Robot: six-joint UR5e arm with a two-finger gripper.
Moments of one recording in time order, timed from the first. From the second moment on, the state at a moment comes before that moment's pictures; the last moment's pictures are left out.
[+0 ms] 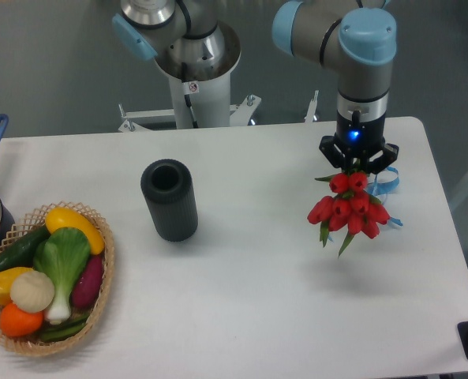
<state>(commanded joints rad) 2.79 -1.75 -1.79 -0.92 1.52 1.12</state>
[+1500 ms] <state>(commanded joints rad) 2.71 -1.94 -1.77 -0.91 1.52 1.08</state>
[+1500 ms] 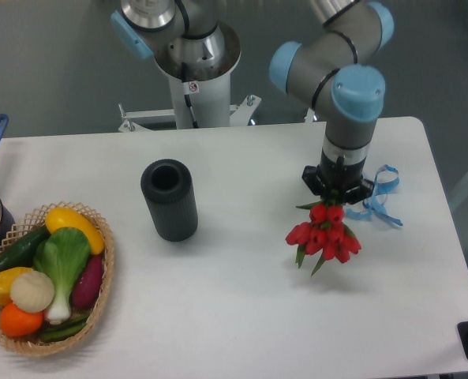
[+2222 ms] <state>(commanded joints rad) 2.70 -1.89 -1.76 -0.88 1.52 1.03</state>
